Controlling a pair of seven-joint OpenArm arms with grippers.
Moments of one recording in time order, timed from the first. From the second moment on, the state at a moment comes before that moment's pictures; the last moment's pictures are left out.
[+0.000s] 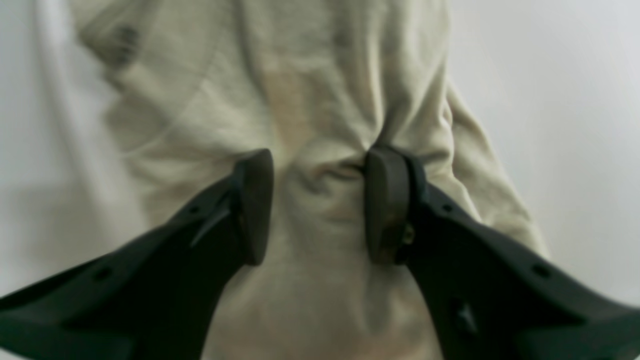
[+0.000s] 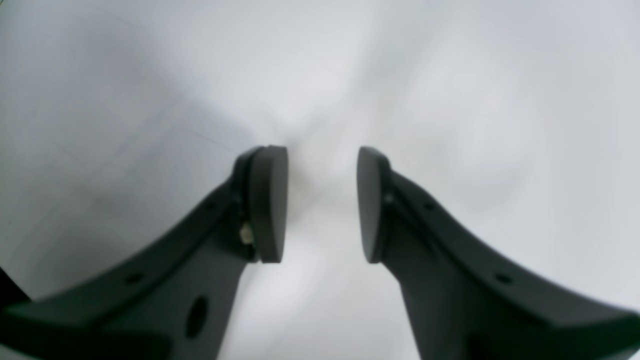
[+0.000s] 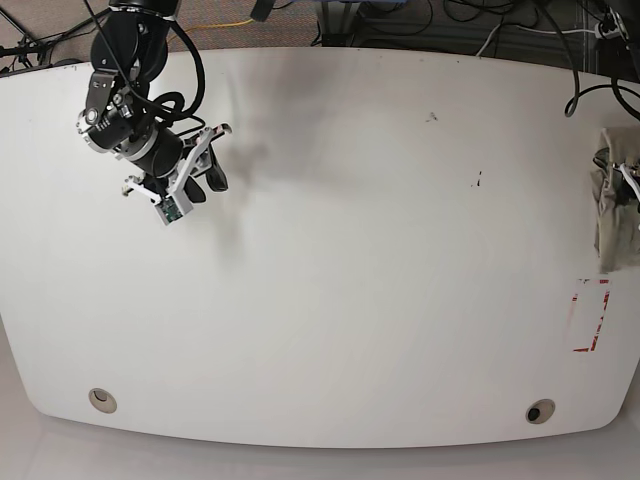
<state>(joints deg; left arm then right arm) -4.6 -44.3 -18.2 54.3 -4.8 -43.4 22.3 -10.4 8.0 18.0 109.5 26.1 40.9 -62.0</state>
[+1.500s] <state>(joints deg) 45.8 -4.9 -16.5 107.0 -4.6 -27.4 -9.0 -45.8 5.7 22.3 101.3 8.5 29.2 -0.3</state>
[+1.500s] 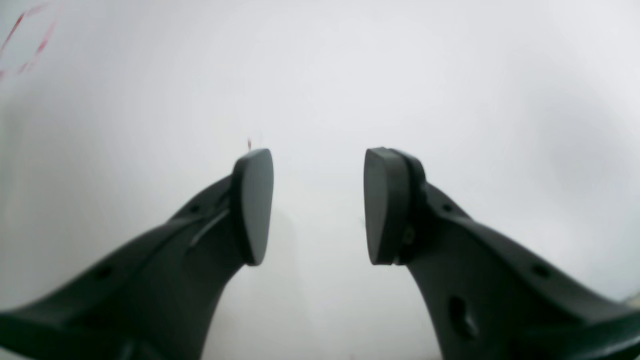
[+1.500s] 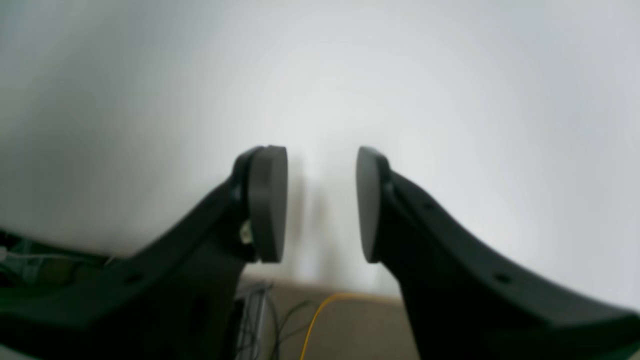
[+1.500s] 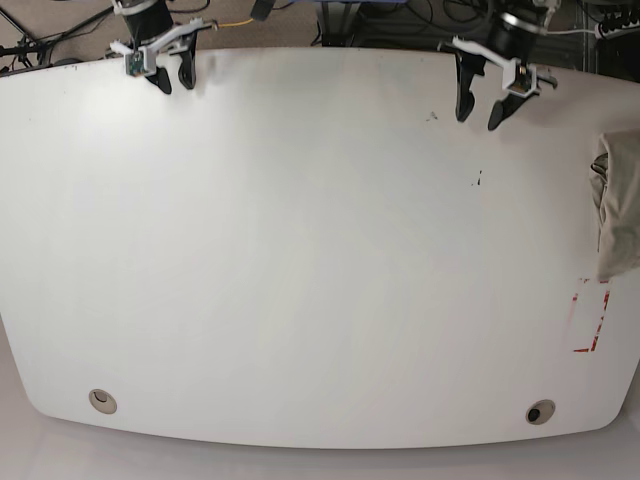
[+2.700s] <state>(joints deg) 42.1 -4.1 -12.5 56.0 -4.4 -26.9 -13.7 -42.7 7.3 8.4 58.2 8.7 28.8 4.4</state>
